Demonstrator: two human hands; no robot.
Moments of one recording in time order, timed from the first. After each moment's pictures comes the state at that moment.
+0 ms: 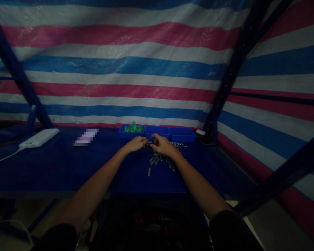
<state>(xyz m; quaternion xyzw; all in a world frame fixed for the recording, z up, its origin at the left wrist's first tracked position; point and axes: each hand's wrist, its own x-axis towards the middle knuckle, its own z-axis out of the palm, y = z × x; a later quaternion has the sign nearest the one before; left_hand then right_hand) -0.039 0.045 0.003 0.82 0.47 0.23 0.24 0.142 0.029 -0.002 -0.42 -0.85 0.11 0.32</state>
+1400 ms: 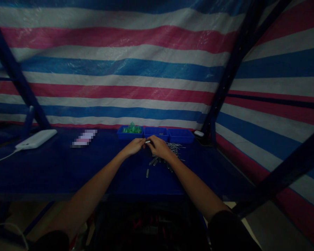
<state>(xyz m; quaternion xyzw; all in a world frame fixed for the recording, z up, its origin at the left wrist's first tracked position) -0.037 0.040 -0.004 0.77 0.46 0.32 0.31 0.129 0.019 -0.001 -0.39 -0.86 -0.01 0.33</state>
